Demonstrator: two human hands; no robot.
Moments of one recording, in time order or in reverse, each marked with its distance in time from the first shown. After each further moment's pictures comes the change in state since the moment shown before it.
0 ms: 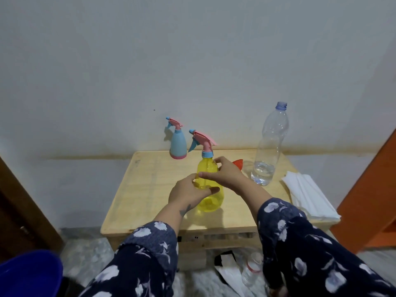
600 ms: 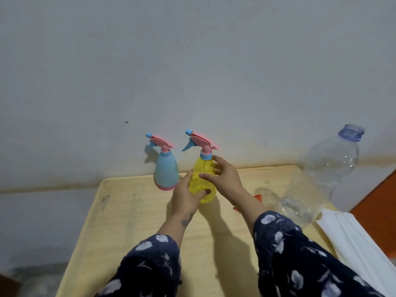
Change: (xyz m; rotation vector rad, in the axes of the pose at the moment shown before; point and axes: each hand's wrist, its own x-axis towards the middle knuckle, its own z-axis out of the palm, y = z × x) left_hand 0.259 -0.030 0.037 -0.310 0.064 0.018; right_hand 0.242 0.024 0.023 0.213 0.232 -0.051
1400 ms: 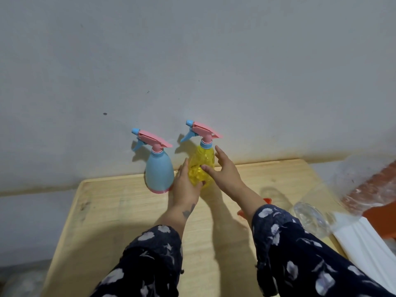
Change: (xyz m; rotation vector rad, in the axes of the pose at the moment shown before) left_hand 0.086 -0.032 0.029 0.127 -0.011 -0.015; right_hand 0.068 0.033 0.018 -0.051 -0.044 0.078
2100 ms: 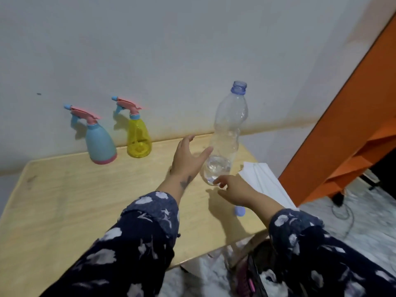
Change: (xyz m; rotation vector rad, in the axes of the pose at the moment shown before) left_hand -0.159 0.137 0.096 -0.134 -0.134 0.275; right_hand -0.201 0.090 -0.189 -0.618 -0.237 0.146
